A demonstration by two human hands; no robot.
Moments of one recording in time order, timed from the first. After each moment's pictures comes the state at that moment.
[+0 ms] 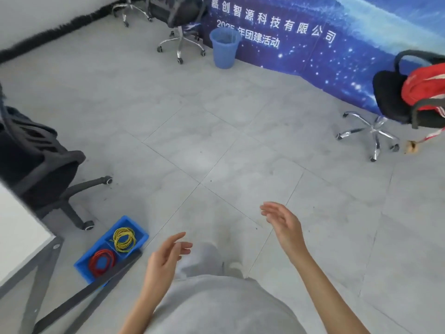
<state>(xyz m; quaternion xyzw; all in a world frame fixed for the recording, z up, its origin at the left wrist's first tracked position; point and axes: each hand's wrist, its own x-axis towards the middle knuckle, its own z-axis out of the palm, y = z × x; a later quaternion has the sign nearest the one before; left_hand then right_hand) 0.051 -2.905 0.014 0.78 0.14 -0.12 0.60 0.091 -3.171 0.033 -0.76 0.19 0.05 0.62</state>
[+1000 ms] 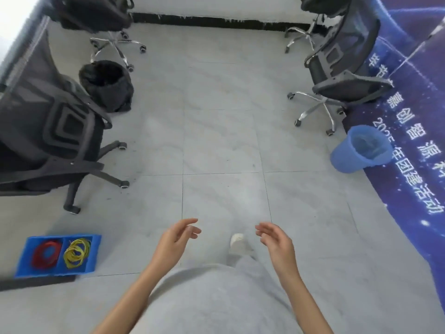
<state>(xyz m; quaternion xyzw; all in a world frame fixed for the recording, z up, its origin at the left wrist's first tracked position) 0.710 -2.940 -0.007 0.68 0.41 0.04 0.61 0.867 -3.123 0.004 -0.77 -0.05 0.32 0.55</state>
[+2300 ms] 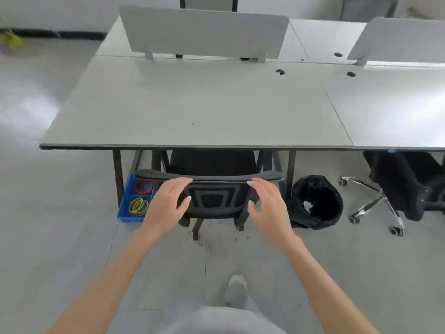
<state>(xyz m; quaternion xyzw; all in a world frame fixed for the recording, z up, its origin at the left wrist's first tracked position) 0.813 -2.423 0.059 0.43 0.85 0.29 0.05 0.991 -2.245 0.074 -0.28 -0.91 0.28 0.15</state>
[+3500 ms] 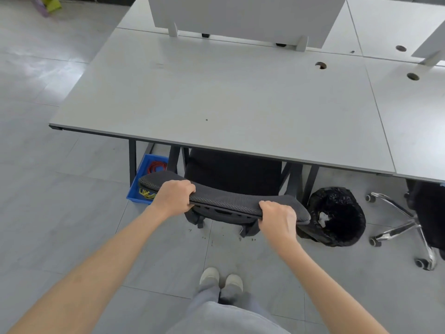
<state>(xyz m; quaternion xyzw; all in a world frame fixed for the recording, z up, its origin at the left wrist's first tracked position) 0.745 -2.350 0.015 0.45 0.88 0.04 0.11 0.933 -2.159 0.014 -0.22 -0.97 0.02 -0.05</state>
